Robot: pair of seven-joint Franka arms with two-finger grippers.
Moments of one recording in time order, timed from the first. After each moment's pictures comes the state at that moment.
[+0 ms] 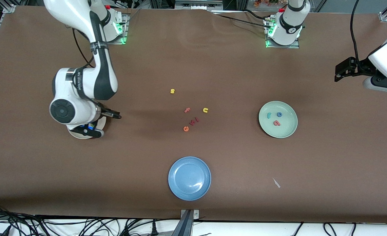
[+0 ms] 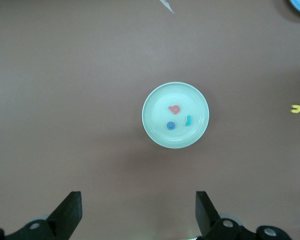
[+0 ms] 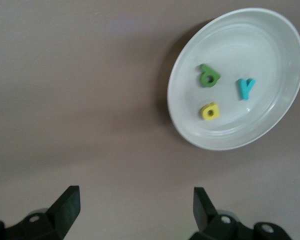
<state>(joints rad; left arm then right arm) -0.04 0.07 -0.01 -1.47 0.03 1.44 0.12 0.85 0.57 -0.70 -1.65 0.32 1.73 0.30</state>
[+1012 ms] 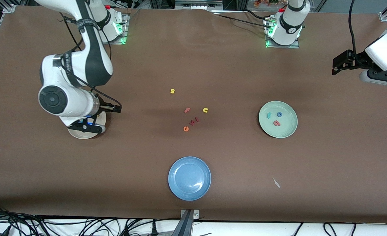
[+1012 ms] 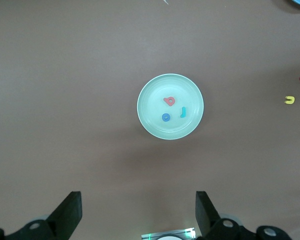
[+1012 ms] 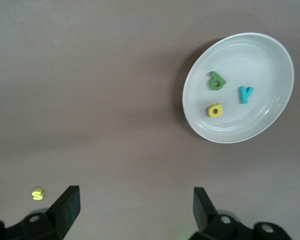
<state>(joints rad) -0.05 0.05 -0.03 -1.46 0.03 1.40 0.10 0.54 0.41 -0.33 -1.57 0.15 1.66 0.31</state>
